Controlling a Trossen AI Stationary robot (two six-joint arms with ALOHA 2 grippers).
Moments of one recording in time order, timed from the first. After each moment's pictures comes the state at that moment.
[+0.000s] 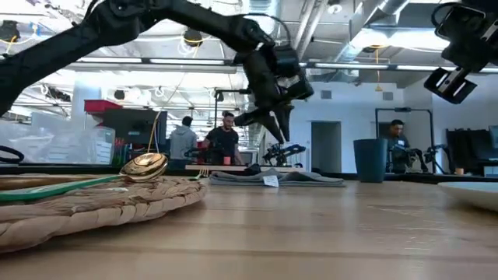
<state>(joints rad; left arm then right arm) 0.45 2.37 2.26 -1.08 0.19 -0.68 0.18 0.22 0.03 0.30 -0.26 0.84</state>
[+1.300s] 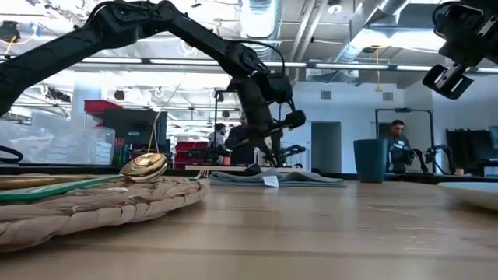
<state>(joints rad) 0.46 2.37 2.07 -0.93 0.20 -1.06 0.18 0.22 0.03 0.36 -0.22 0.86</state>
